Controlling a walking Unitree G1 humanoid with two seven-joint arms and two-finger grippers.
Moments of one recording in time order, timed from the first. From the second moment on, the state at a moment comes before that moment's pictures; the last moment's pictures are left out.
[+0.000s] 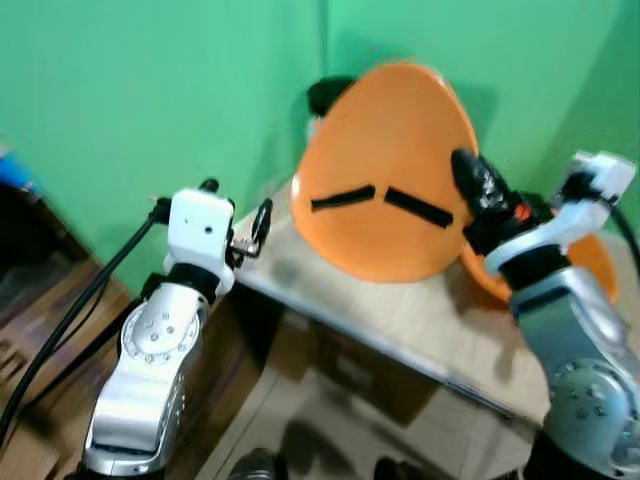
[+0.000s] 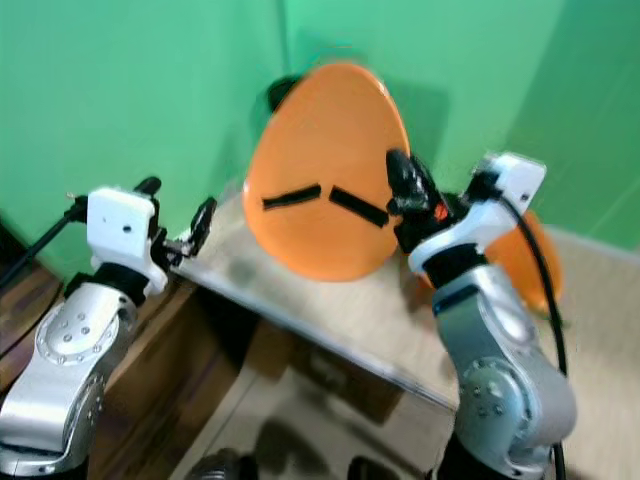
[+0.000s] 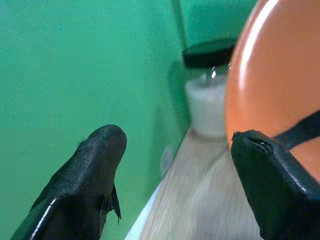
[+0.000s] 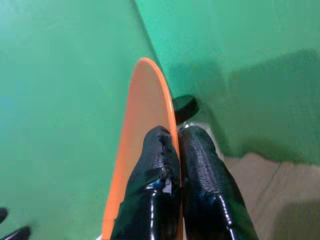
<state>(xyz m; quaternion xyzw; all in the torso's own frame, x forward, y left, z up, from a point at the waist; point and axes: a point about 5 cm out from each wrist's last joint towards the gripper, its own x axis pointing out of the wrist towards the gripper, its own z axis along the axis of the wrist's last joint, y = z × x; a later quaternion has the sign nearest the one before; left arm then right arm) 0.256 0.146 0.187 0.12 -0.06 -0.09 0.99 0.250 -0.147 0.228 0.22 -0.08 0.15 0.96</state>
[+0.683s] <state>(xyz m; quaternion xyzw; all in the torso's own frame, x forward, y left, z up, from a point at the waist) 0.242 0.165 0.168 0.12 -0.03 -0.06 0.99 0.255 -0.156 0.236 0.13 -0.13 0.08 0.98</state>
